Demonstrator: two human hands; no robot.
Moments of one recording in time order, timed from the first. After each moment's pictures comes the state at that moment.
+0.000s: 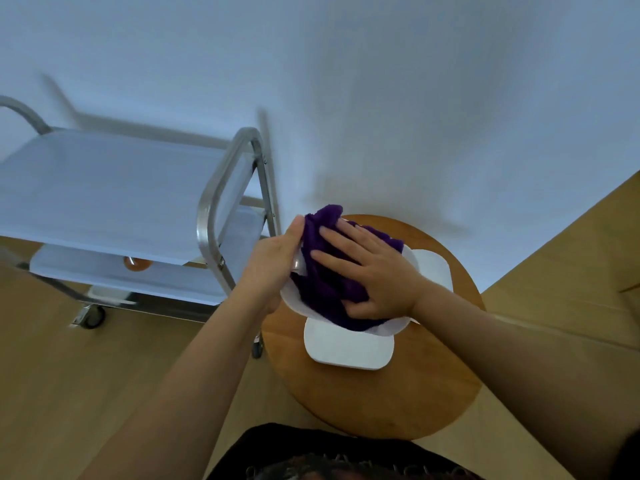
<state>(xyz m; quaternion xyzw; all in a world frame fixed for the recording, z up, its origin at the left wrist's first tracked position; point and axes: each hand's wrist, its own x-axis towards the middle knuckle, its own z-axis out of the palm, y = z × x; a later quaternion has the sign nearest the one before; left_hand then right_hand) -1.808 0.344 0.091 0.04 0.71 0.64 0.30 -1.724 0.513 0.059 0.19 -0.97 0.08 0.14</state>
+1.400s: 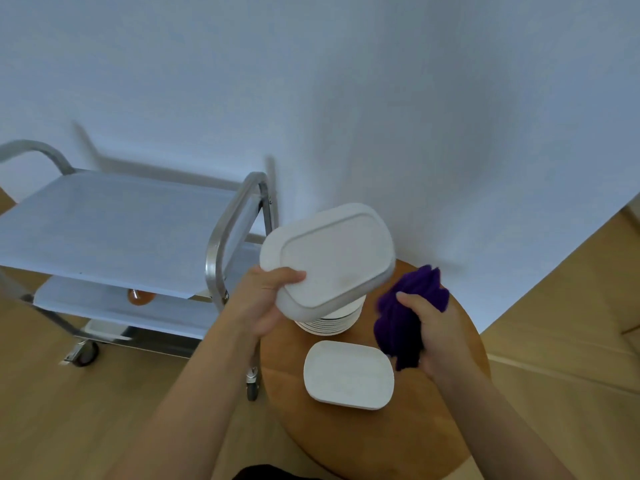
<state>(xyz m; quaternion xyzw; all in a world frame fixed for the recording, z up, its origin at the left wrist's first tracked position) -1.814 0.325 0.105 0.04 0.50 0.79 0.35 -1.667 0.490 0.090 -0.40 -0.49 0.75 0.19</state>
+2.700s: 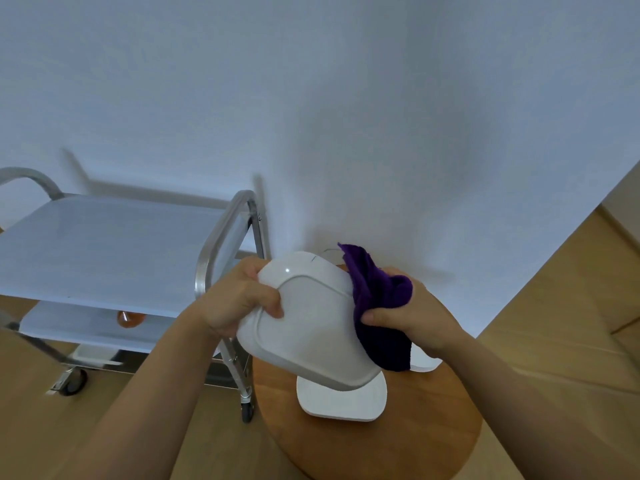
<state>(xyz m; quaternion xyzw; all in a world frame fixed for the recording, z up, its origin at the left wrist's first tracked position) -1.819 0.304 0.154 0.33 0.59 0.62 0.40 -1.670 0.513 0.128 -0.12 -0.74 0.65 0.06</state>
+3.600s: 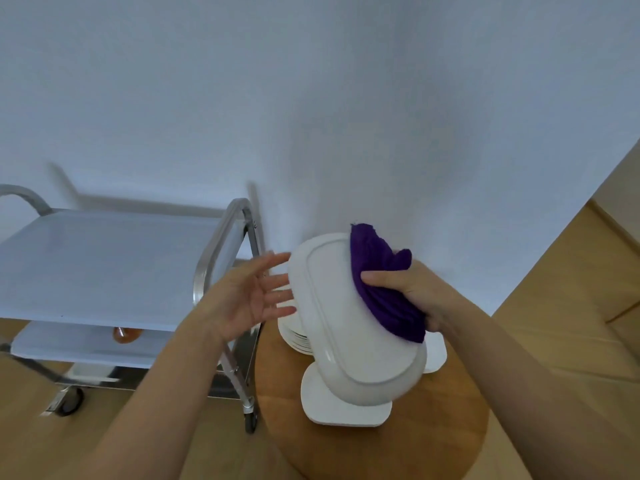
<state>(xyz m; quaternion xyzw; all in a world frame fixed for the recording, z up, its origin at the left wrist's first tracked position) -1.838 0.311 0.141 0.12 0.51 0.72 0.46 -1.697 0.523 0.150 -0.22 -0.63 0.74 0.01</state>
